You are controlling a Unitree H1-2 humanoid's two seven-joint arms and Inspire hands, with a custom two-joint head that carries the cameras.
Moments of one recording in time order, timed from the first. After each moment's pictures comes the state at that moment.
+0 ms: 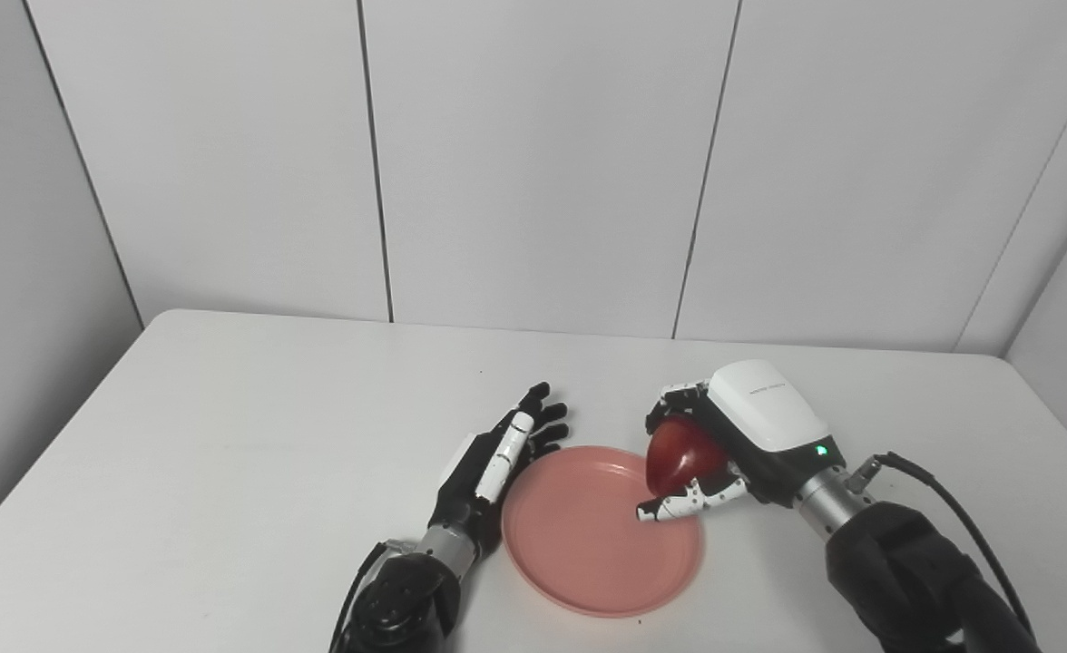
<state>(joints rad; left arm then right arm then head) -0.35 -0.10 -0.11 0.36 -0.10 0.07 -0.16 -0.40 -0.43 0.33 -0.08 -0.81 -0.05 0.21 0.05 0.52</state>
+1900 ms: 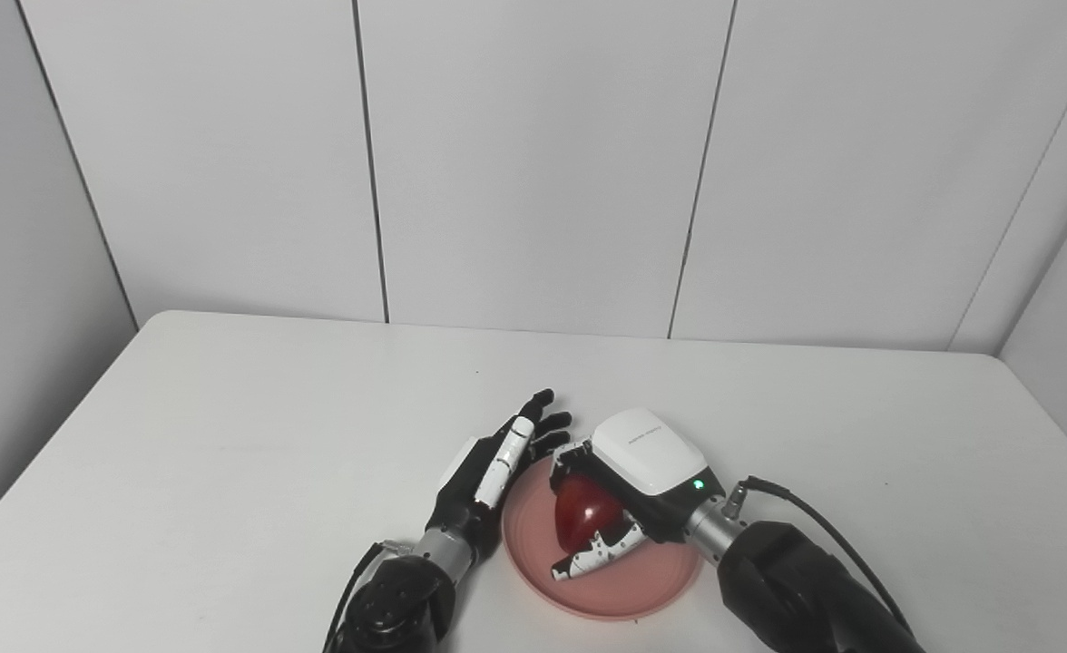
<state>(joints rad) -0.34 -0.08 -0.12 0.33 -0.08 0.10 -0.18 -0.46 -0.32 0.51 0.12 -0.91 -0.12 0.16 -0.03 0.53</state>
